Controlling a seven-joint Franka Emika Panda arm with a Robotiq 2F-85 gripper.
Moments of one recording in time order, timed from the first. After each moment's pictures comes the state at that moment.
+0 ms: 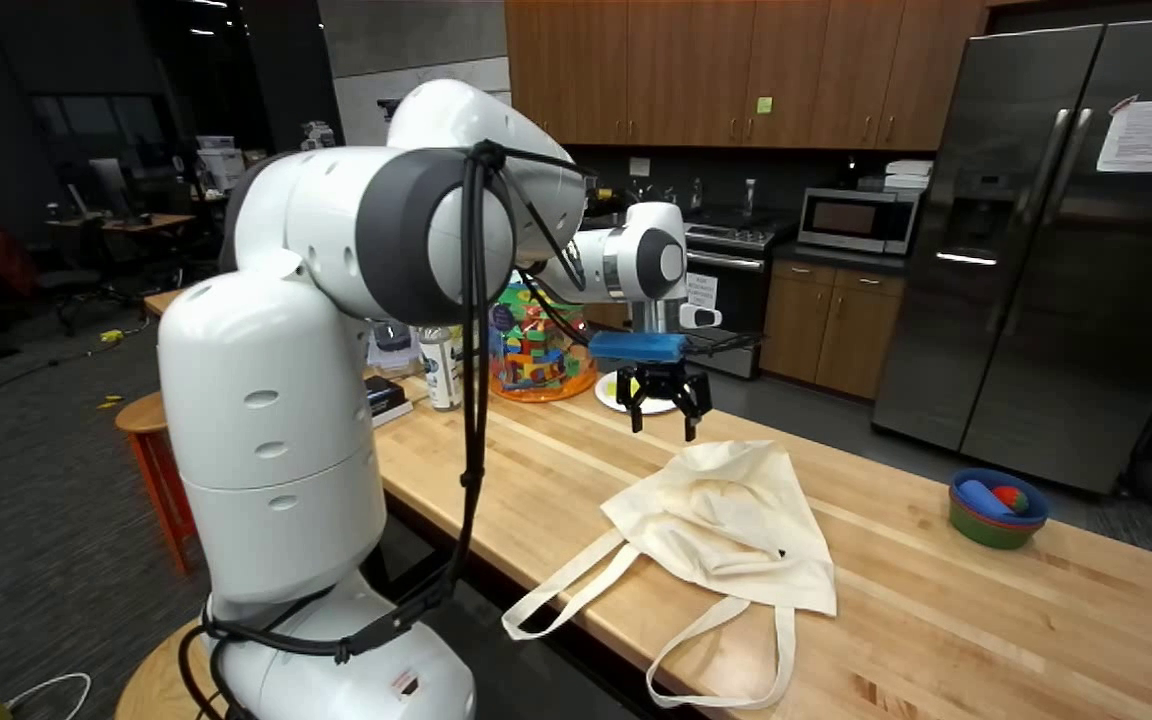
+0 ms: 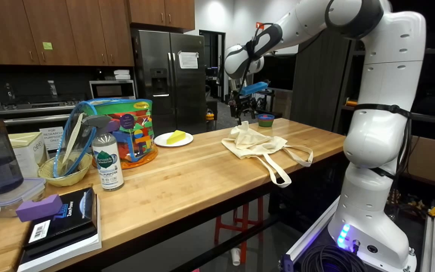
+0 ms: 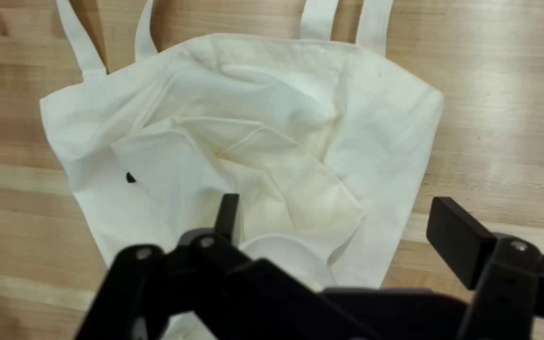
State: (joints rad) arm -0.05 0.08 -0.02 -1.97 -0.18 1.89 0.12
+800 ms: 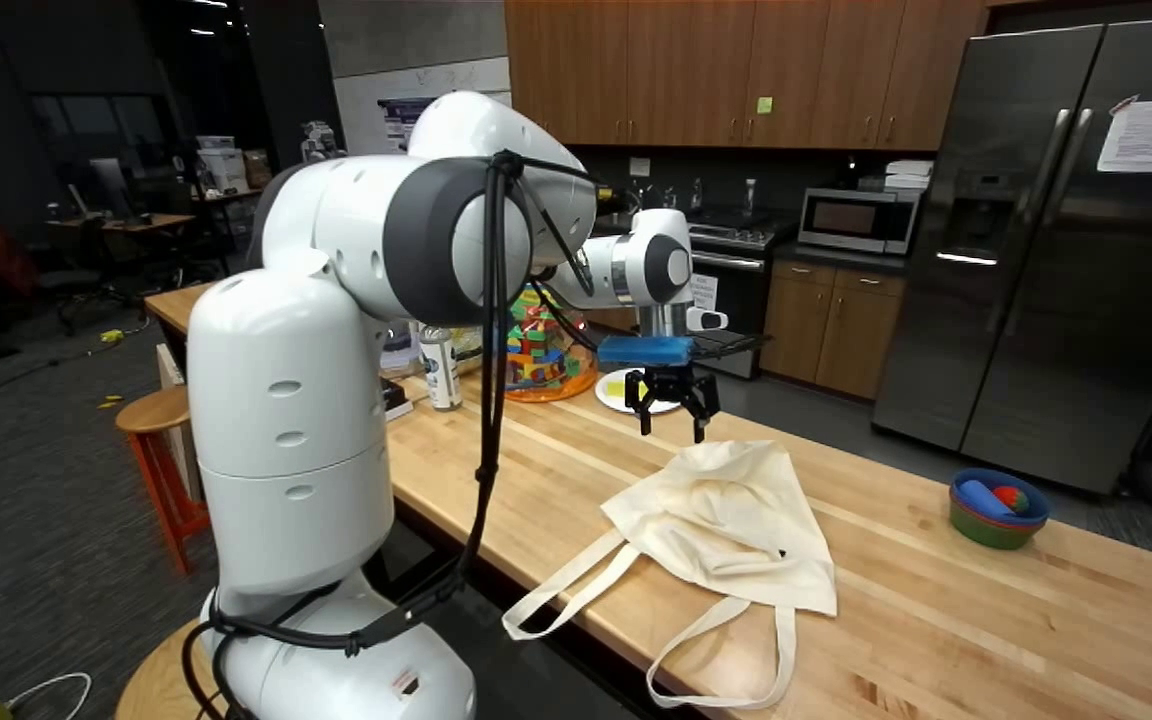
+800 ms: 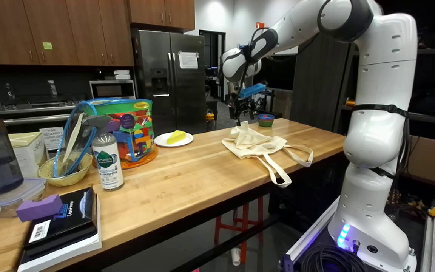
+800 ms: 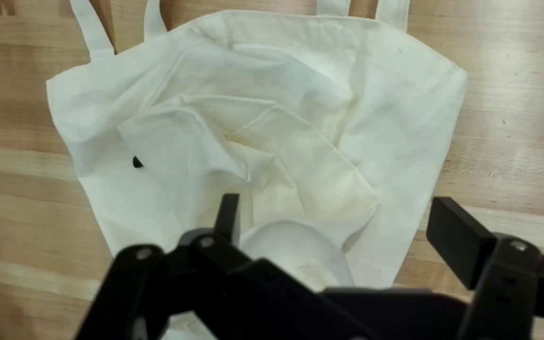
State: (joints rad) arm -0.05 0.12 -0.03 -1.94 -0.20 1.90 0.12
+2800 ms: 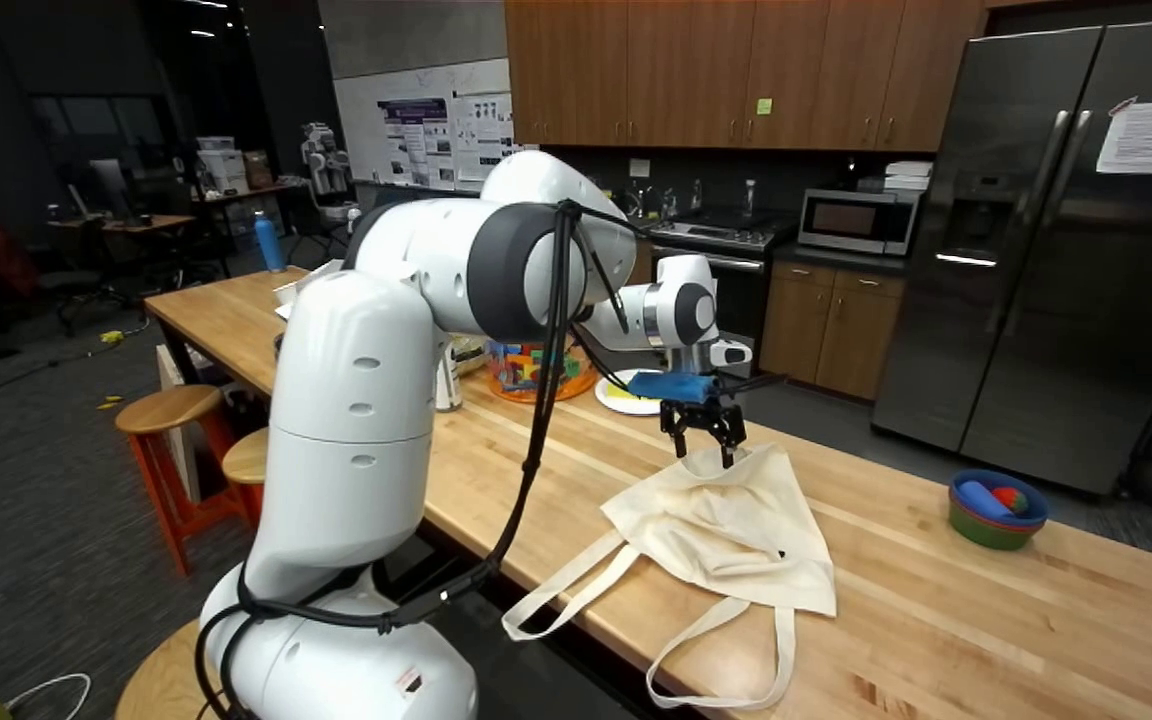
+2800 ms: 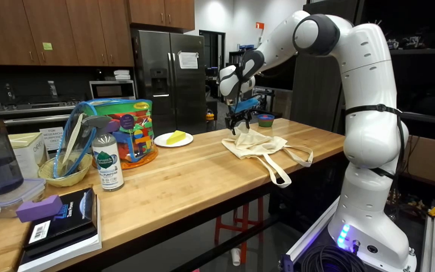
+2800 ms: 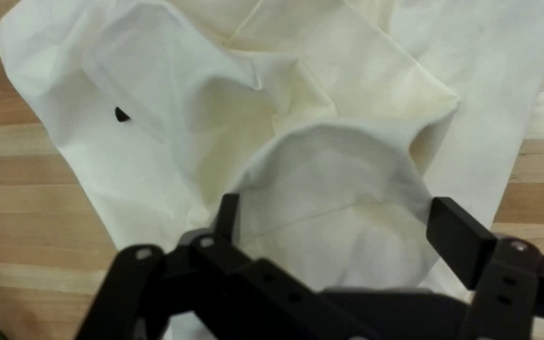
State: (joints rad) arm -0.04 0.35 -0.10 -1.82 -0.24 2.06 0.28
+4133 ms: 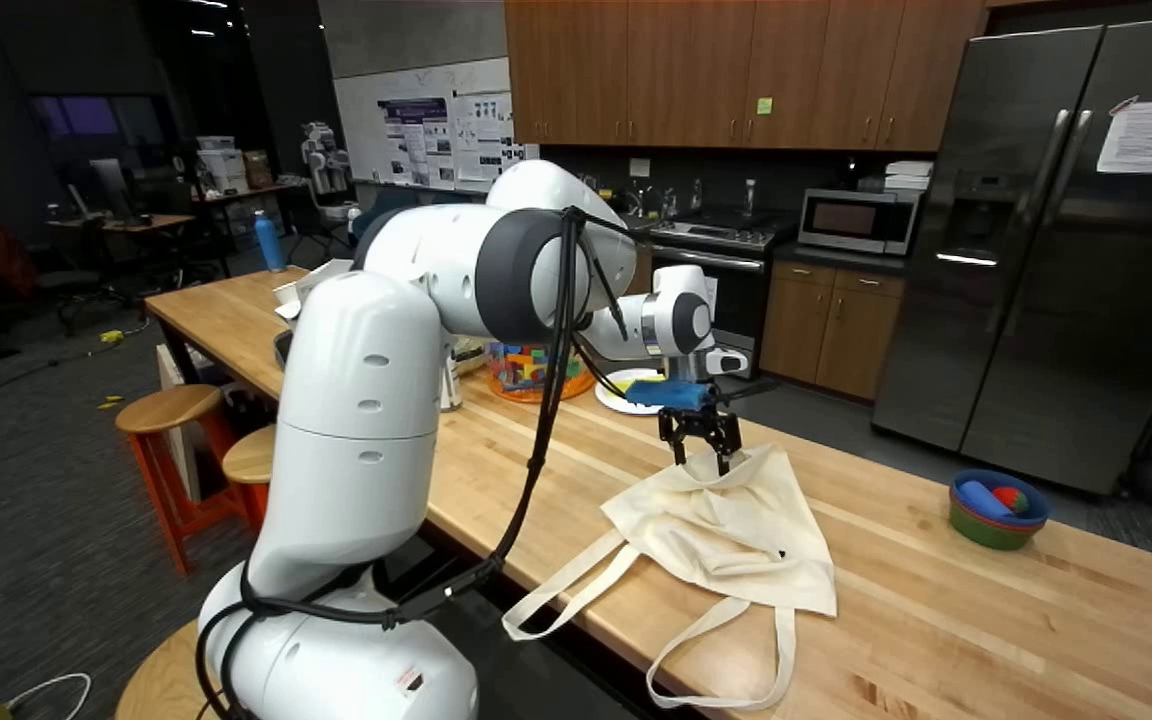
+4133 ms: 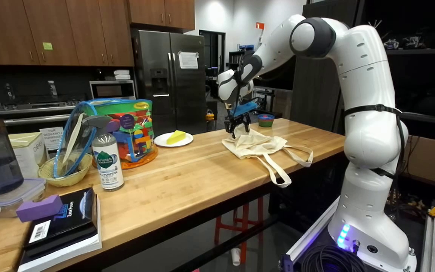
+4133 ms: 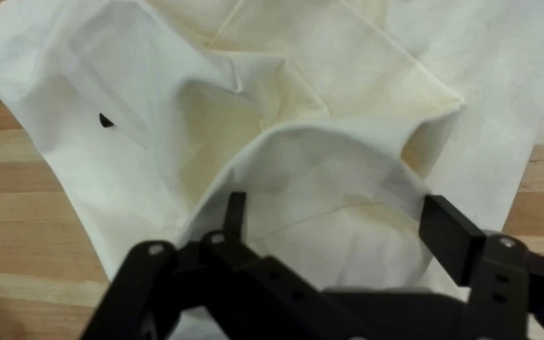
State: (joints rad) arm -0.02 0.38 -0.10 -1.82 -0.25 2.08 0.31
